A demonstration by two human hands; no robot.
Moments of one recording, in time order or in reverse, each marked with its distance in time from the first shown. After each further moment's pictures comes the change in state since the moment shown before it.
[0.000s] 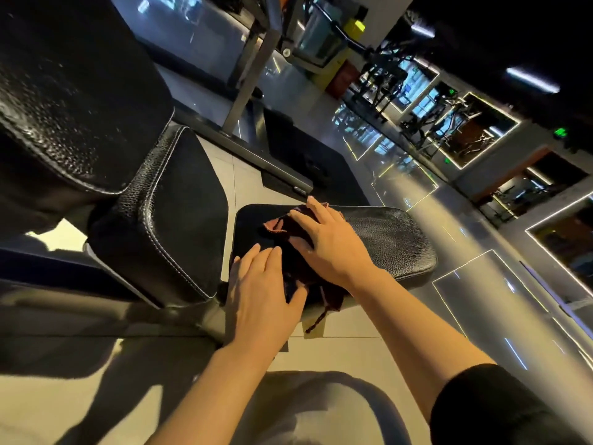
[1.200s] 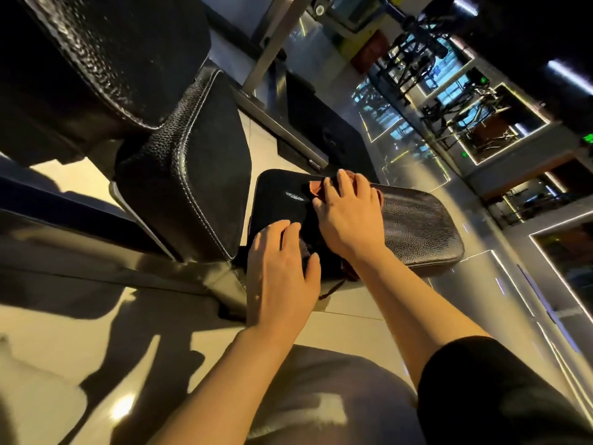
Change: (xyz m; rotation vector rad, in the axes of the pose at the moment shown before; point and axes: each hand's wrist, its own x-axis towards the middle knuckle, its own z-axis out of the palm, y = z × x) left_hand -0.012 0.000 0.020 -0.237 0.205 -0.072; right_hand 0.020 -0.002 0.028 -0.233 0.075 0.159
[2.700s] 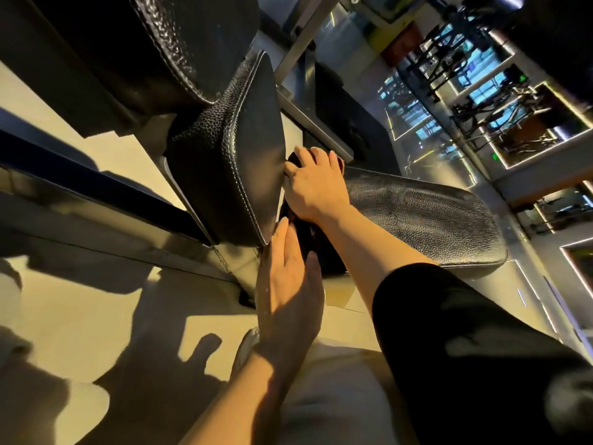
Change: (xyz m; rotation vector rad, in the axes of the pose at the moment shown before) left_hand -0.028 -0.036 0.005 -0.221 0.108 -0.129; right_hand 0.045 -0.085 0.011 0.014 -0.077 -0.303
